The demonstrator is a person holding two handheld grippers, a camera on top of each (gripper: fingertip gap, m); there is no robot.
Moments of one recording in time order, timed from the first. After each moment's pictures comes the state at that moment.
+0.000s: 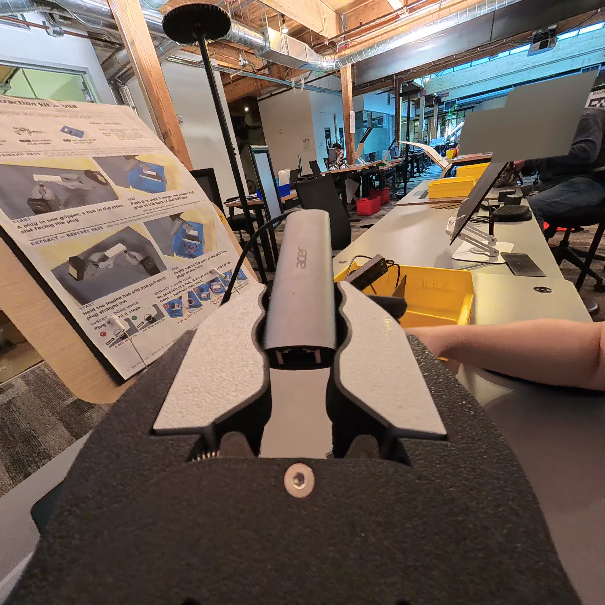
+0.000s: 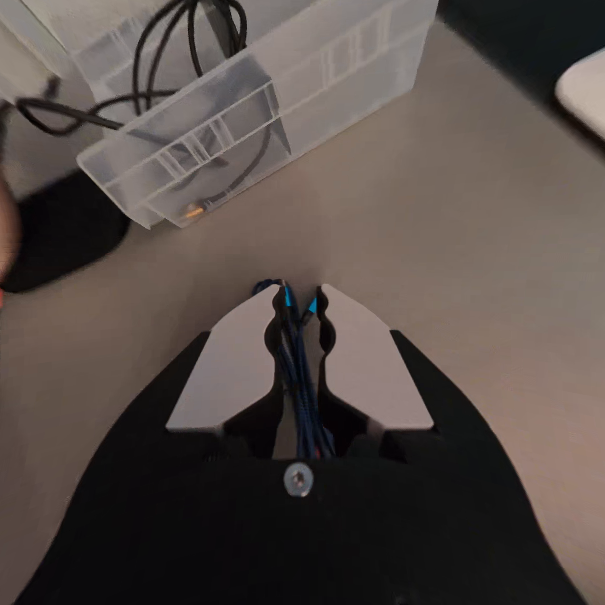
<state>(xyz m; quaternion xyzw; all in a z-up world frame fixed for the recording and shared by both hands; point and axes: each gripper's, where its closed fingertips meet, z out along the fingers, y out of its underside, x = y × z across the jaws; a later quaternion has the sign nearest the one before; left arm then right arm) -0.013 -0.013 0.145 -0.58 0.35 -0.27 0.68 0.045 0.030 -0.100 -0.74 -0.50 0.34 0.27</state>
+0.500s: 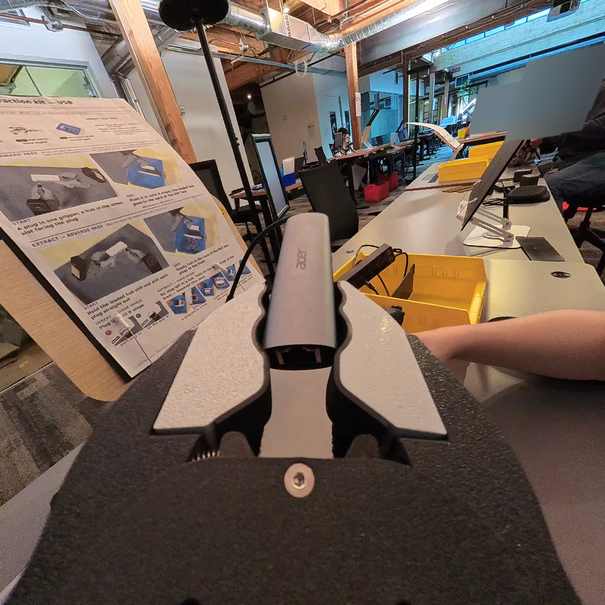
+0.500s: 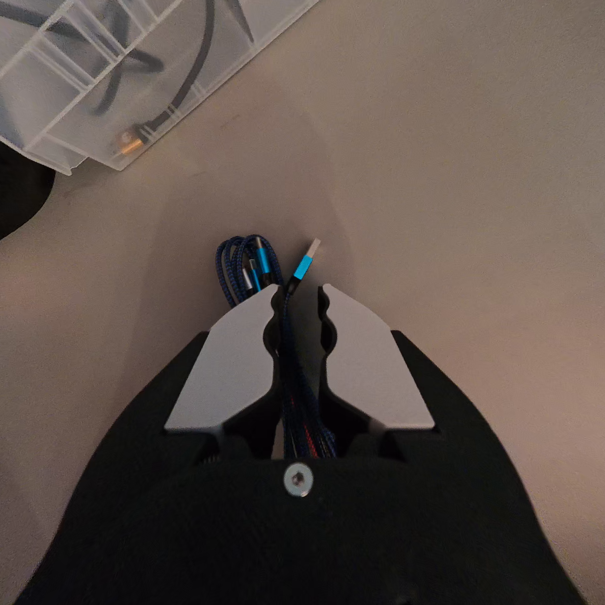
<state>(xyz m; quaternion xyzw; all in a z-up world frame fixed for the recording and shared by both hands) -0.006 -0.010 0.139 -0.59 0.36 -0.25 0.68 0.053 0.028 -0.148 -0.79 -0.51 0.27 0.19</state>
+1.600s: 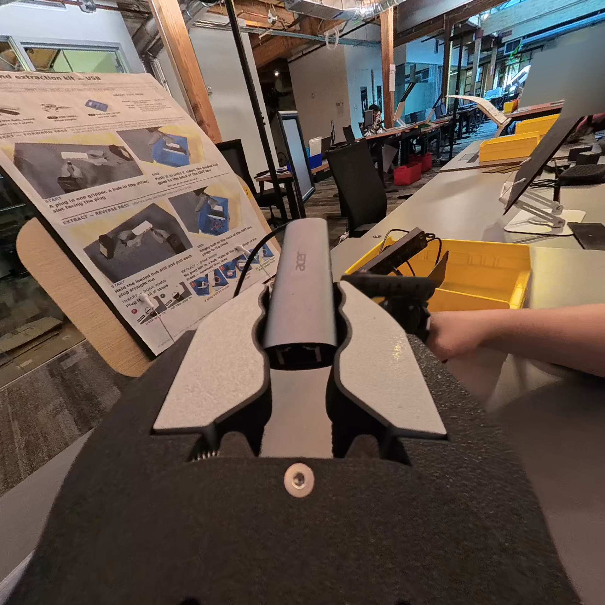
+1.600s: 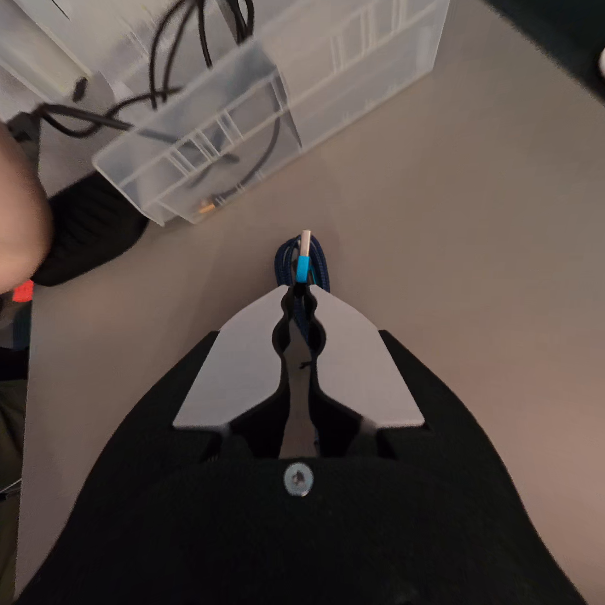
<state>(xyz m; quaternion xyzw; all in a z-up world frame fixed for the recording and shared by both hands) -0.012 0.010 0.126 -0.62 0.34 -0.20 0.68 0.046 0.029 -0.098 -0.74 -0.51 0.36 0.24</state>
